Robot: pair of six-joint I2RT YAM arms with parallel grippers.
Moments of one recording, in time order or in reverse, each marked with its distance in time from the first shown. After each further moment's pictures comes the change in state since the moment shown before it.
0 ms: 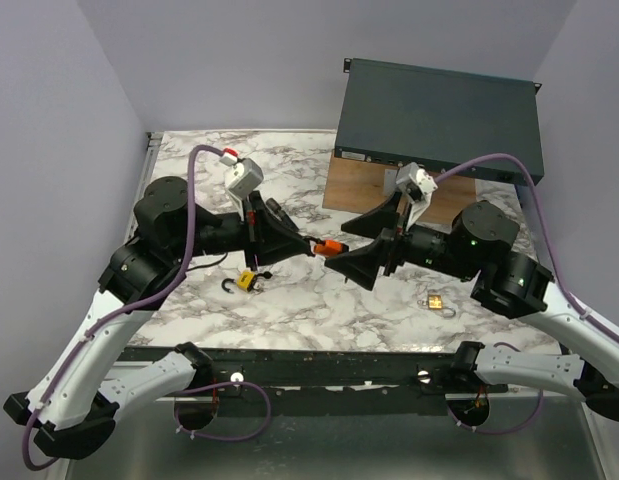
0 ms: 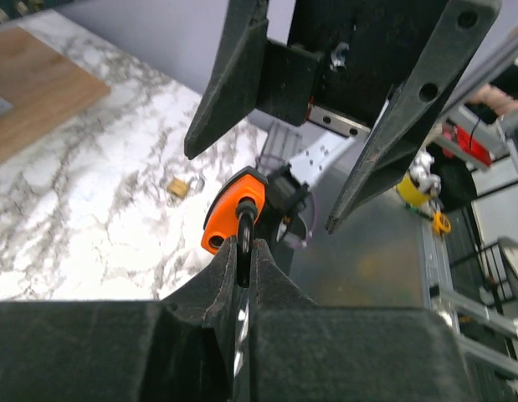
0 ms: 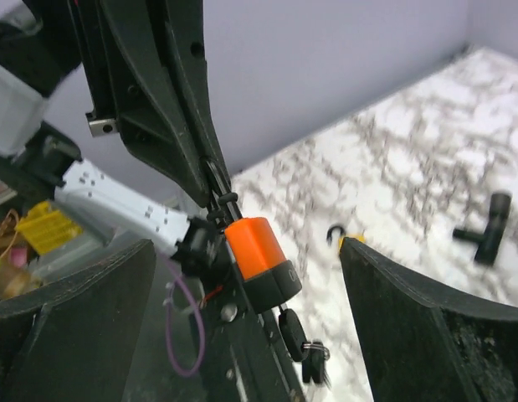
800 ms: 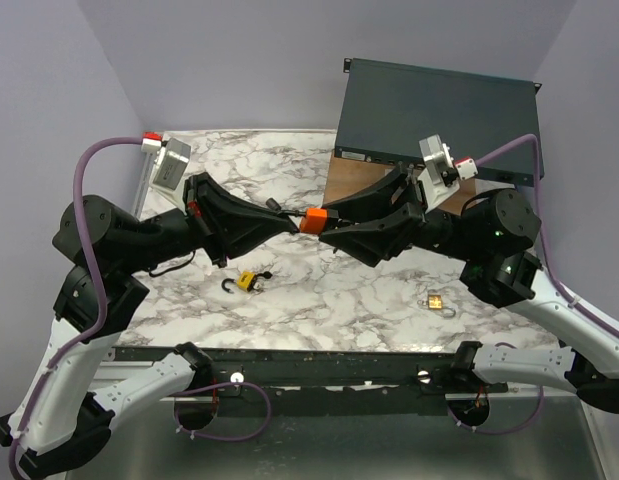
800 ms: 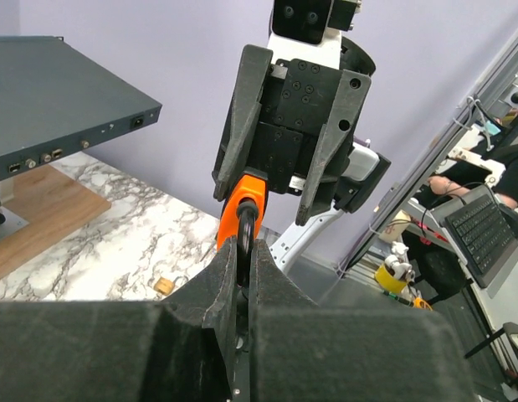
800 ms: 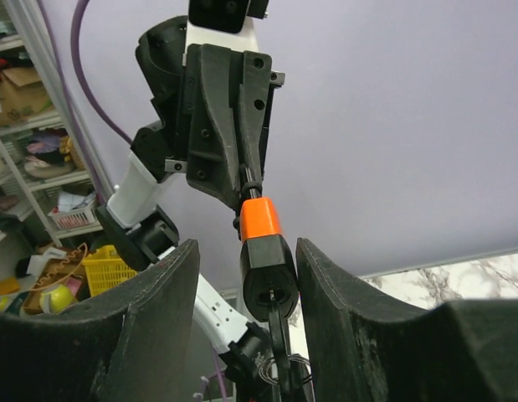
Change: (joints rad) left arm 0.000 -0.057 0.175 0.140 -0.142 -0.191; right arm 0.000 0.090 0.085 0.441 -0.192 0.018
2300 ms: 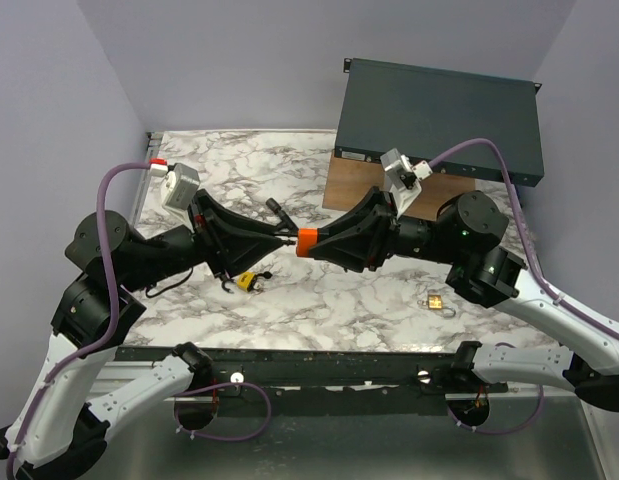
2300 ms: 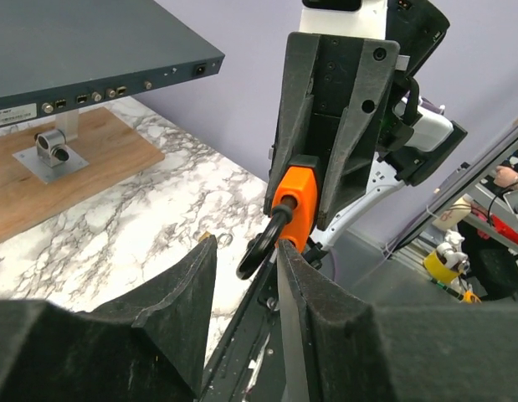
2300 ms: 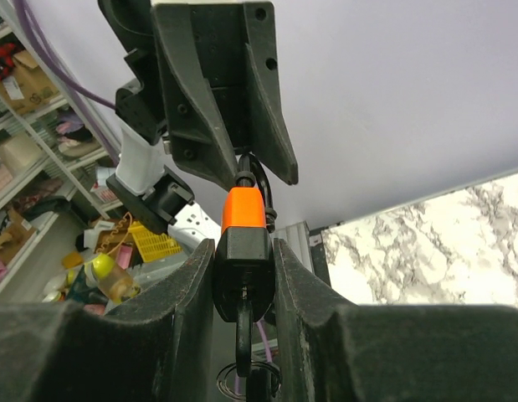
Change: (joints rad) left arm 0.000 -0.091 -0.108 -0.147 -0.110 0.115; right arm 0.000 0.016 -0.067 -0.062 -0.031 0.135
